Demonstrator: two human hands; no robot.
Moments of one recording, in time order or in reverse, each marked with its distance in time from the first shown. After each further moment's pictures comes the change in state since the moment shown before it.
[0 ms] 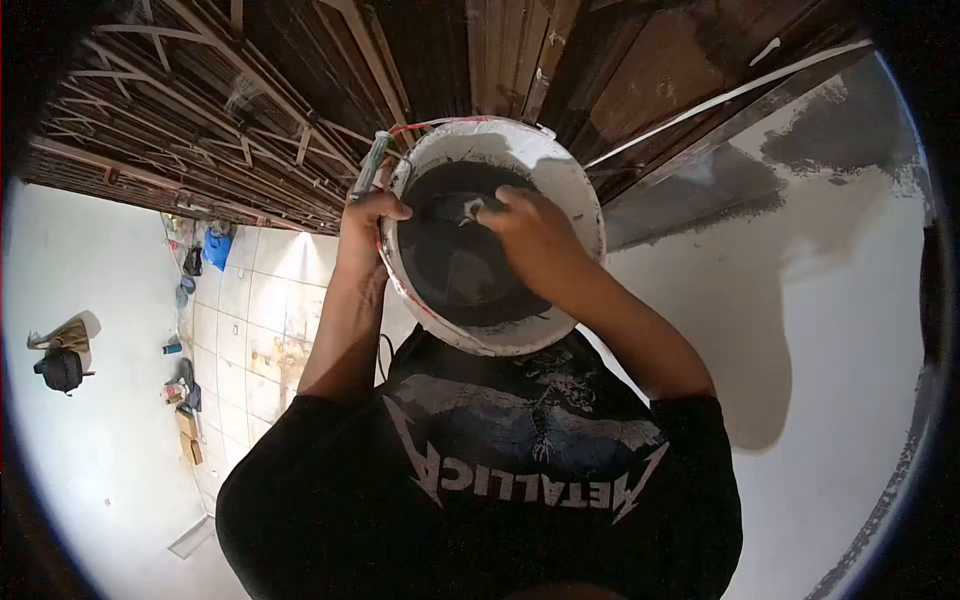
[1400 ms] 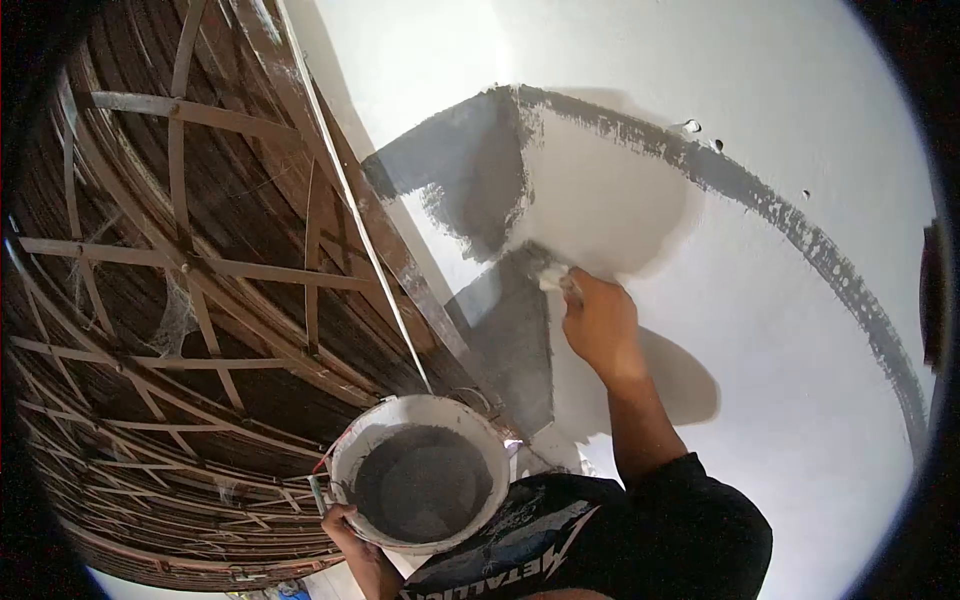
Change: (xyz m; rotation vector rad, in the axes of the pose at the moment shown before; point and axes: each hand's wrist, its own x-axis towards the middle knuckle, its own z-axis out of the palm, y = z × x) left_hand 0.011 -0.001 -0.019 0.174 -0.142 0.041; right_hand -0.157 0.046 -0.194 -0.219 0.821 1.133
